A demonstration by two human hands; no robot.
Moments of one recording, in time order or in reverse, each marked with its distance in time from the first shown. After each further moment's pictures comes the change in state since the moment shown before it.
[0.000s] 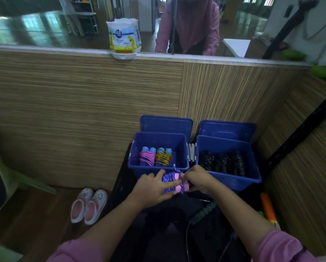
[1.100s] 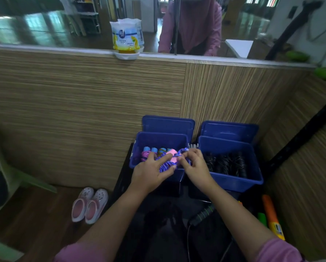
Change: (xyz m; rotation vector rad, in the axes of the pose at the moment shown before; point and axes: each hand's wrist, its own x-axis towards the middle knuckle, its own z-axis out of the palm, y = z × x) left_hand 0.021 -0.002 -0.047 -0.371 0.025 -0.595; right_hand -0.011 -0.016 0.008 0.002 0.296 -0.573
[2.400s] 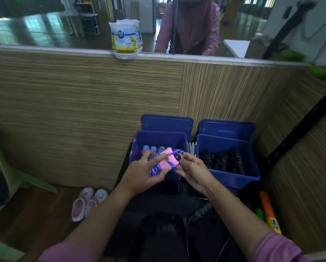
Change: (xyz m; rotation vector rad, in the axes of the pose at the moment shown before) left_hand -0.021 -0.019 -0.018 -0.137 0.088 0.291; right_hand -0.018 -0.019 -0.002 0.858 -0.204 0.402
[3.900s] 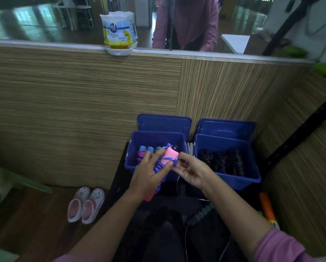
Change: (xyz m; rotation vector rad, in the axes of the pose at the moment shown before) left_hand 0.021 0.016 0.026 -0.349 0.103 -0.220; right_hand 0.023 -0.018 0.008 0.257 0.200 0.244
